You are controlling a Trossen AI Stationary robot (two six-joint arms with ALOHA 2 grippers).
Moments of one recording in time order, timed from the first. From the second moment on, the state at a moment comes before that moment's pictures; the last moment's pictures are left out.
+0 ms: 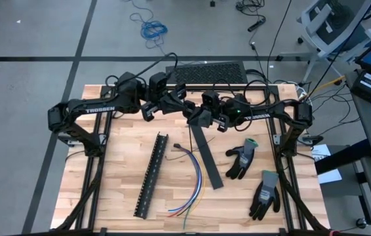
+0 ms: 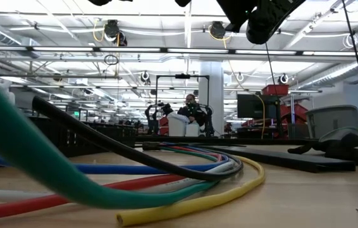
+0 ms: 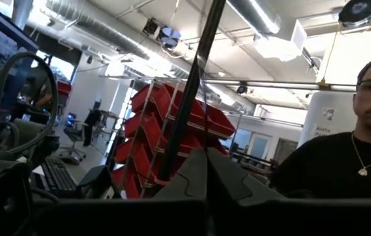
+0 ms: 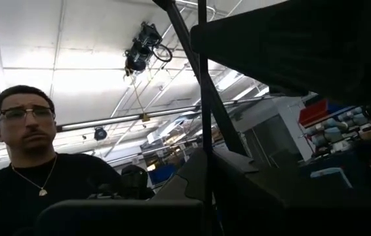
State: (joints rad) left arm 0.32 1.48 1.21 0.93 0.87 -0.80; right arm -0.22 1.77 1.10 1.51 -0.74 1.08
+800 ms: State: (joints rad) left arm 0.51 1.43 1.21 0.93 0.96 -0.92; right arm -0.29 1.57 1.10 0.79 -0.88 0.75
